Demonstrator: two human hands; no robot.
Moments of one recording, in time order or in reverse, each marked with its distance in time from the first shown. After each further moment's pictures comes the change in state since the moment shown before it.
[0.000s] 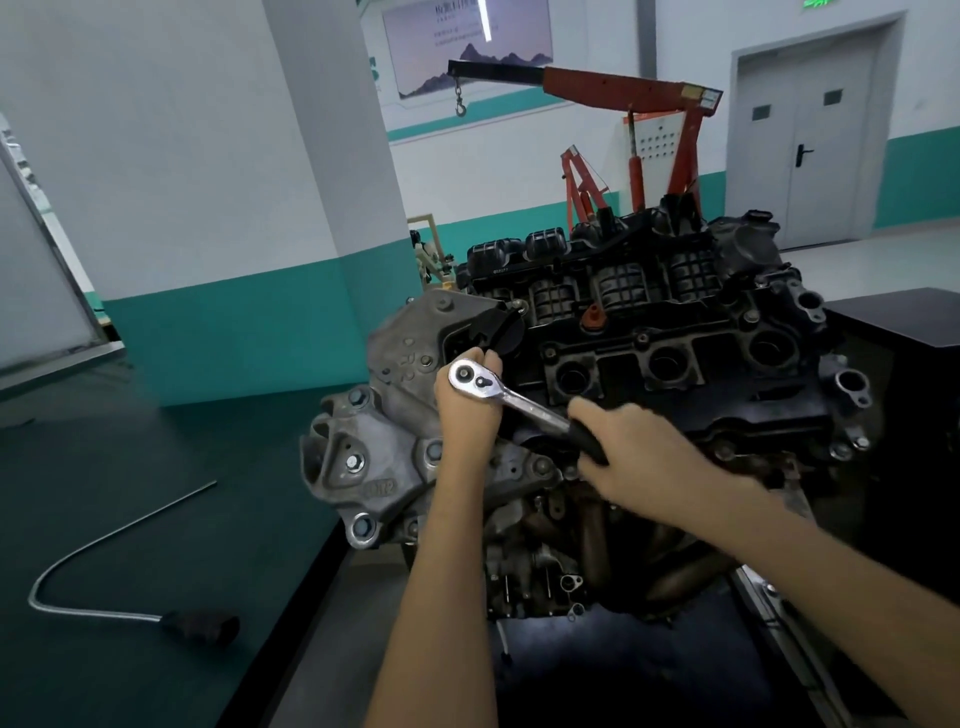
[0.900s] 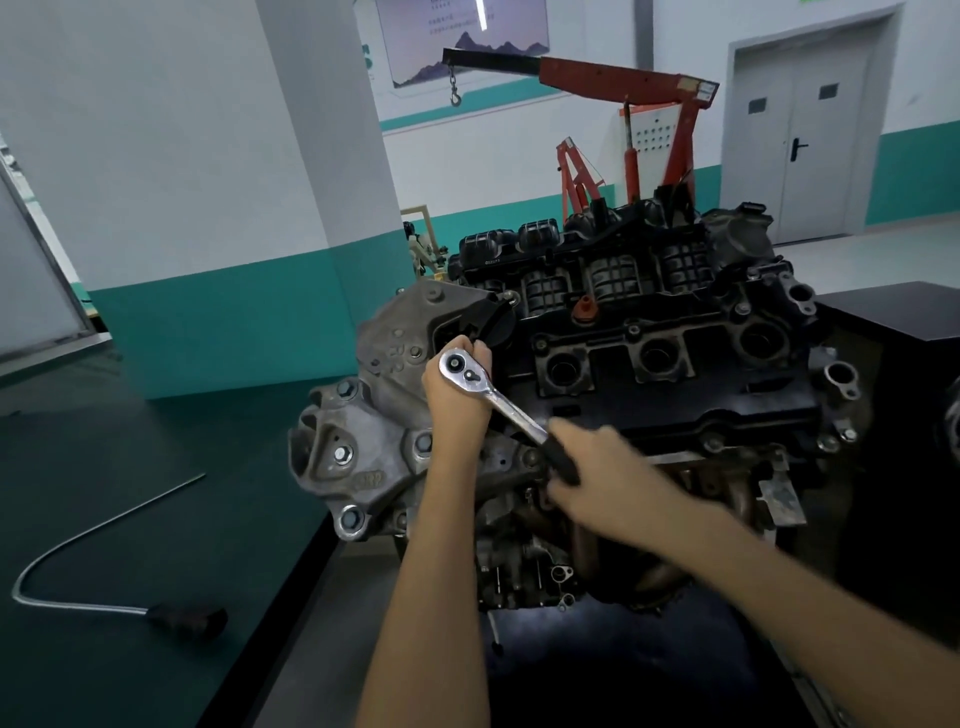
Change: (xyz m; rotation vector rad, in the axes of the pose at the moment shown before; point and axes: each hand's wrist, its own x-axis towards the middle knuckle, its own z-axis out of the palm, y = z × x) left_hand -0.002 -0.002 0.001 -0.024 0.035 0.043; right_hand -0.012 -0.018 0.019 0.276 -0.083 0.119
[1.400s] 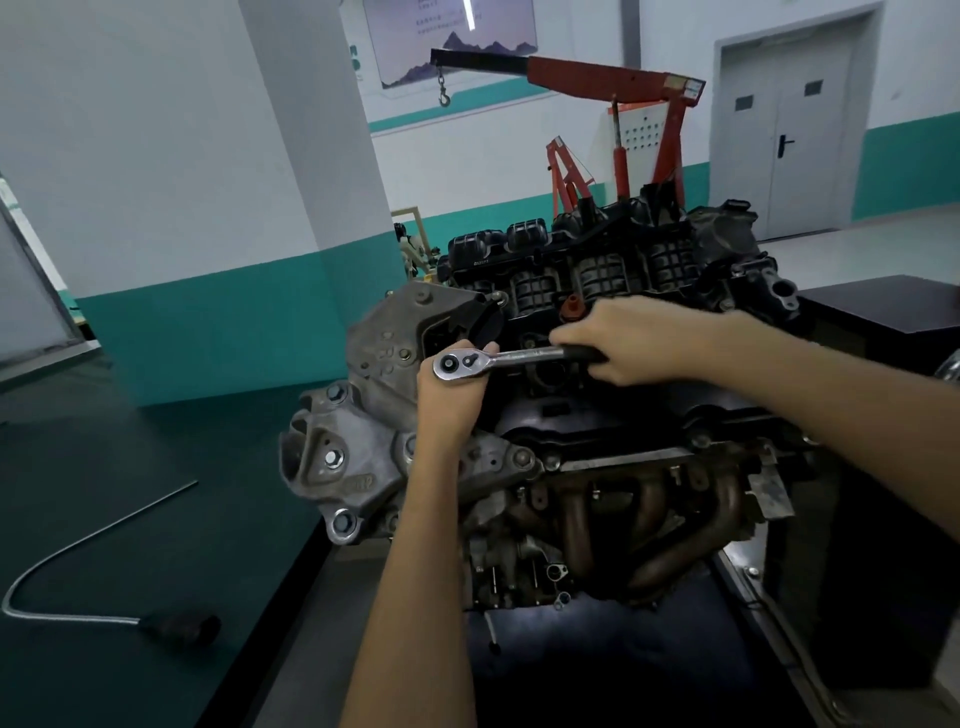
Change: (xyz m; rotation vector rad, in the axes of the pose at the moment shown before) left_hand 0.000 -0.001 -0.005 0.092 -0.153 -0.013; right_hand 0.076 0.021 -0.105 -0.593 -0.218 -0.302
